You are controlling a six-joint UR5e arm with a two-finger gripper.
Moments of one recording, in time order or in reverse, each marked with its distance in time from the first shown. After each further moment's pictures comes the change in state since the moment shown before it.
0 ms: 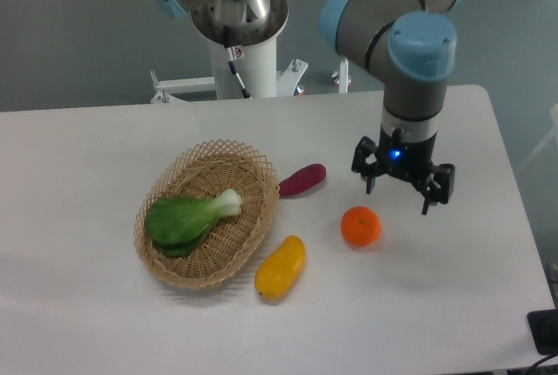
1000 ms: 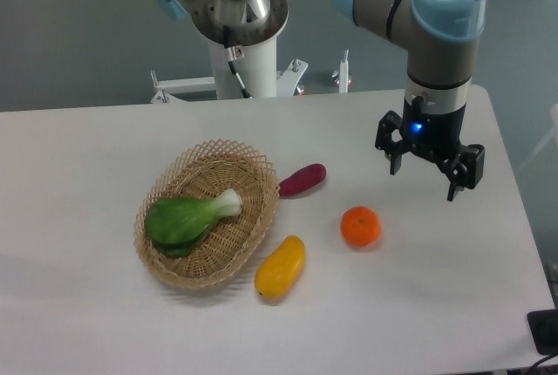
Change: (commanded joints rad) arm 0.041 0.099 0.153 -0.161 -0.011 0.300
